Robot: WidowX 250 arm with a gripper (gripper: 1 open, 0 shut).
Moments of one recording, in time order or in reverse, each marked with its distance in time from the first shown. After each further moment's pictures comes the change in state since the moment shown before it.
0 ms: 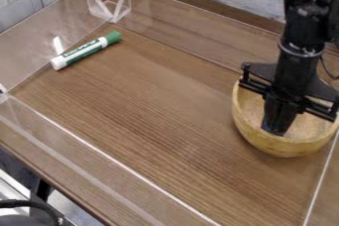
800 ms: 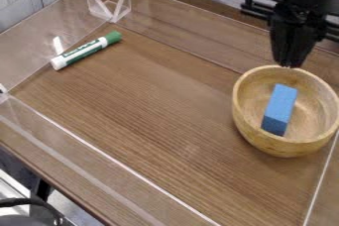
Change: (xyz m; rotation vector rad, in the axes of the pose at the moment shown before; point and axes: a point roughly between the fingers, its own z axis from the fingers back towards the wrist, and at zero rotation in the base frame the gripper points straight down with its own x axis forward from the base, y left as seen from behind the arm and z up) arm 0.002 0.010 0.081 -0.015 -0.108 -0.011
